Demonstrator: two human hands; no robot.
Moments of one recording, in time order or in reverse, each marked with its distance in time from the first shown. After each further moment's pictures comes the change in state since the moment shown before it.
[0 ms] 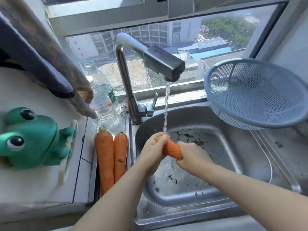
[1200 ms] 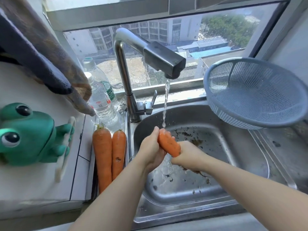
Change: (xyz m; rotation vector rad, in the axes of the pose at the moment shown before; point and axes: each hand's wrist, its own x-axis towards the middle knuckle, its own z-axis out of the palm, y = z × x) left_hand 0.008 0.005 0.008 -0.406 0.100 -0.135; right_hand 0.007 -0.003 -0.006 0.473 -0.238 0.130
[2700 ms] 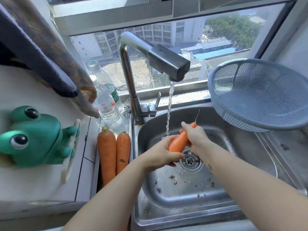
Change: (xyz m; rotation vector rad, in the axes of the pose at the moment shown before) left_hand -0.007 0.007 -0.013 0.961 -0.367 0.063; right_hand 0.057 -0.009 -0.016 0.925 0.455 0.226
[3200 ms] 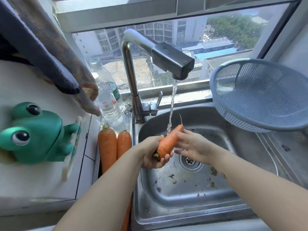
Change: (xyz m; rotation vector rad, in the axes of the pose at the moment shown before) left_hand 0.005 0.007 -0.026 -0.532 -0.016 -0.557; right_hand -0.018 0.010 -0.022 -0.002 -0.649 0.082
